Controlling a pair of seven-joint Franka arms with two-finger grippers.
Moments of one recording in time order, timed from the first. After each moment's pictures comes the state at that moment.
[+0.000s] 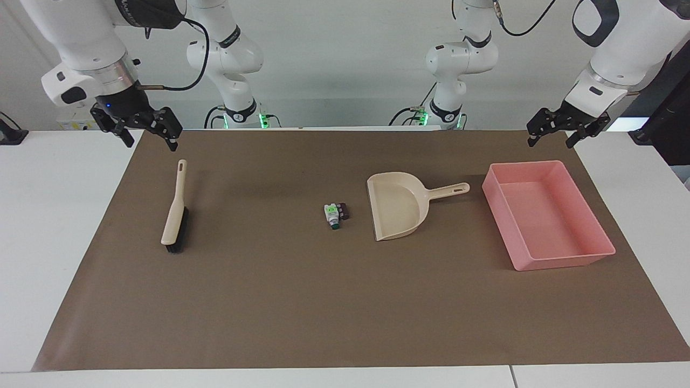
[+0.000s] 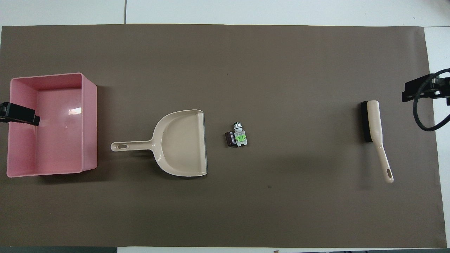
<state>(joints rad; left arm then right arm) 0.03 -0.06 -0.03 -1.66 -0.01 1.53 0.14 -0.05 0.02 0.02 -1.49 -0.03 1.50 0.09</state>
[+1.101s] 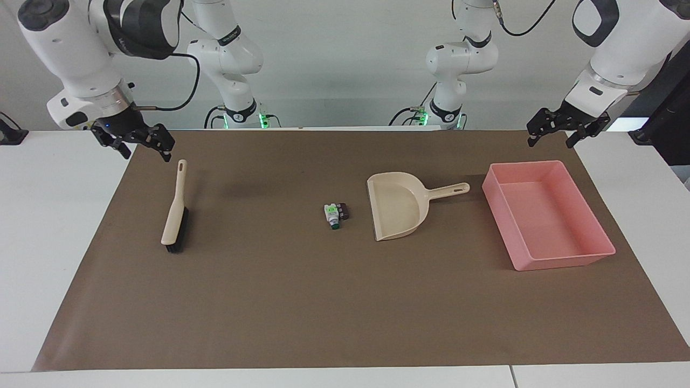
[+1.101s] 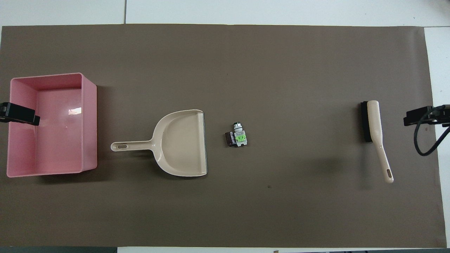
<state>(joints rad) 0.03 -0.06 -0.03 -1.66 -0.01 1.53 0.14 -0.19 -0.13 0.01 -1.96 -0.03 1.79 -0.12</state>
